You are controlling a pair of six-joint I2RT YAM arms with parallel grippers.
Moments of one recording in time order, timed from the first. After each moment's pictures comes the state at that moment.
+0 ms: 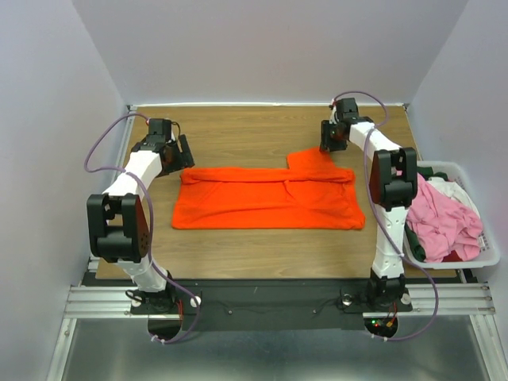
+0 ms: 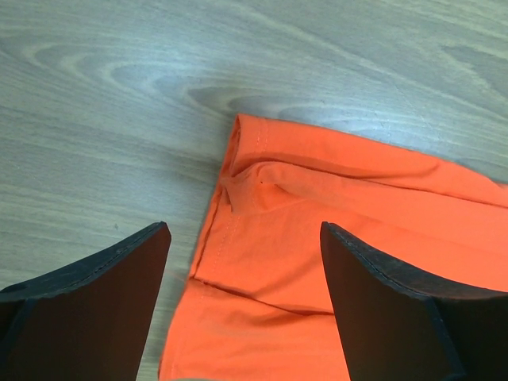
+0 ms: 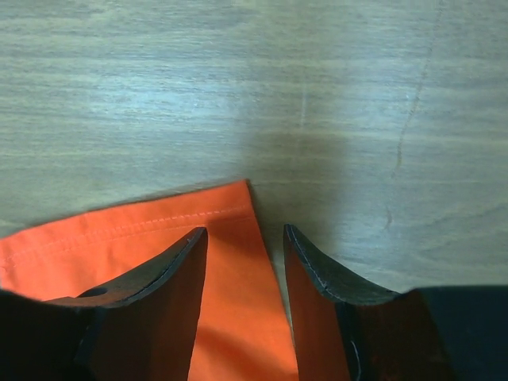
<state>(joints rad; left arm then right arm) -0.04 1.64 1.23 -0.52 -0.06 -0.33 0.11 2.27 1.84 -0.53 -0.11 0.13</state>
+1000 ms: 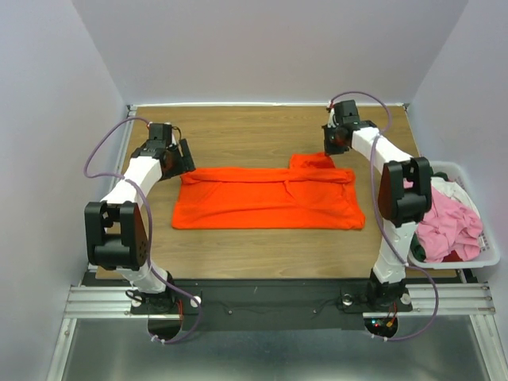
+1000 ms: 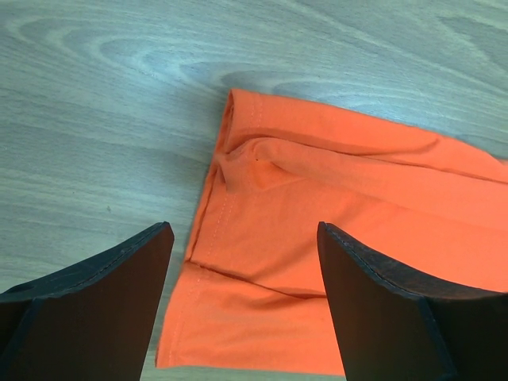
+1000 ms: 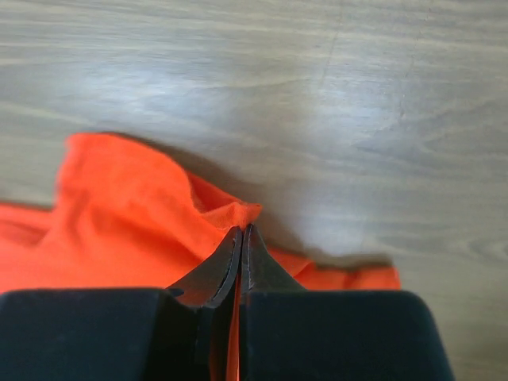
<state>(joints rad) -0.05 1.59 1.16 -0.51 -0.05 -0.33 0.17 2.08 1.65 -0.53 -0.02 0.09</state>
